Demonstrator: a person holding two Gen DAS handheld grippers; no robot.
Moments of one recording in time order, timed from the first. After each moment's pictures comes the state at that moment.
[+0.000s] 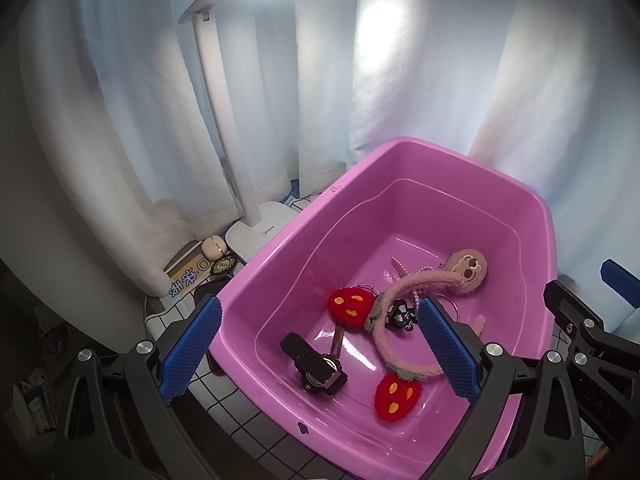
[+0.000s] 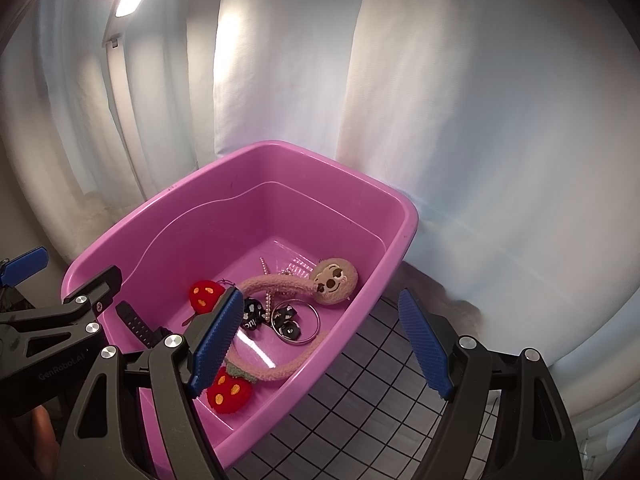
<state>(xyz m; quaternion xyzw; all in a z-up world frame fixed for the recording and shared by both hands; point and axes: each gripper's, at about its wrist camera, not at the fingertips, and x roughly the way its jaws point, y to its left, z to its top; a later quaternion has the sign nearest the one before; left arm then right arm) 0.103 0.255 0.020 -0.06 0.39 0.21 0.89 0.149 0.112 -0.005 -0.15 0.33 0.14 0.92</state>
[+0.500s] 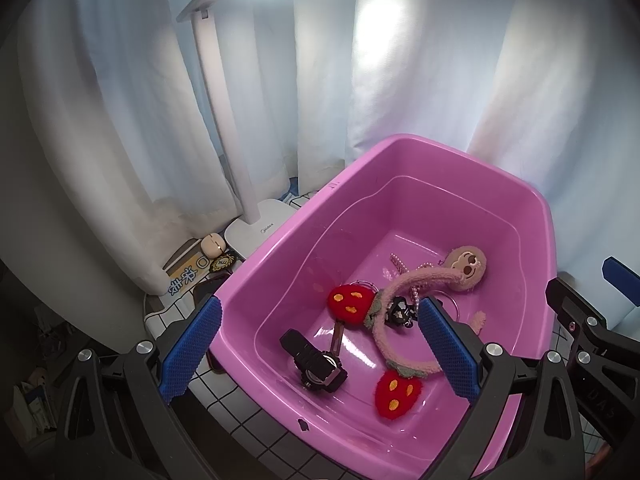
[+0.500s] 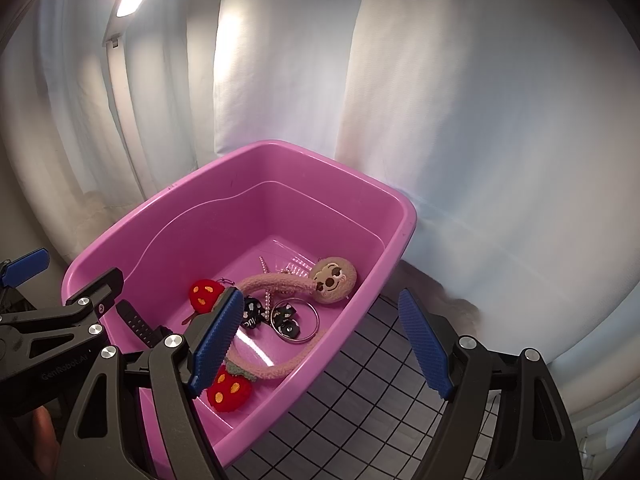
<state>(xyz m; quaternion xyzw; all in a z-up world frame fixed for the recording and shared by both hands) 0.101 0.254 0.018 -0.06 0.40 0.20 0.89 0.147 0.112 -0.006 -0.15 0.33 0.14 0.92</state>
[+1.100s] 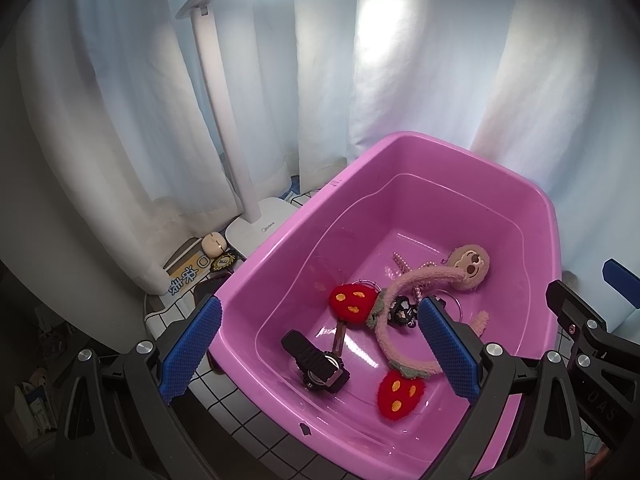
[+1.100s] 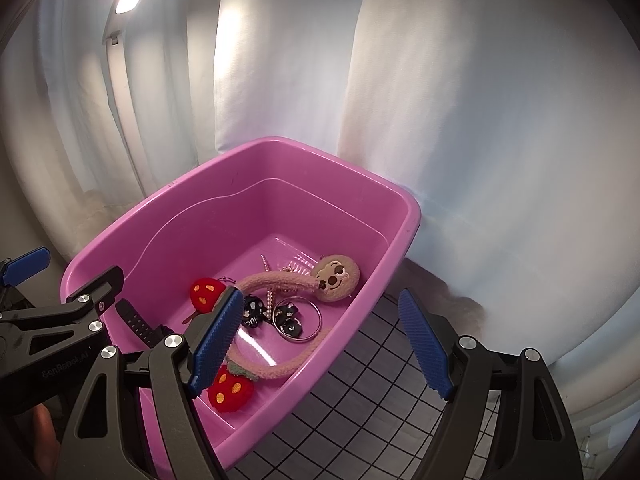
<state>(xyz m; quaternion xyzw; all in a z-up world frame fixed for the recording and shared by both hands) 0.100 0.255 0.015 -0.06 0.40 0.20 0.89 0.146 0.112 -0.008 -0.15 0.33 0.14 0.92</state>
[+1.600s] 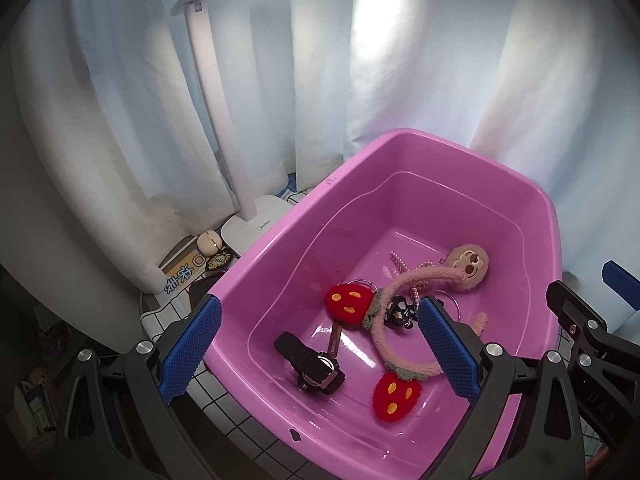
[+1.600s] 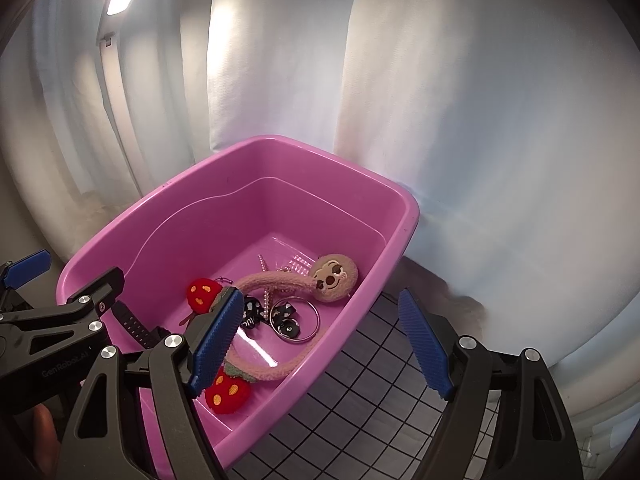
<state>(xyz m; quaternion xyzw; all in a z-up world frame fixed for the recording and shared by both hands) 0.107 0.255 0.010 -0.06 0.40 0.20 0.89 0.150 0.111 -0.010 -0.14 0.34 0.14 0.92</state>
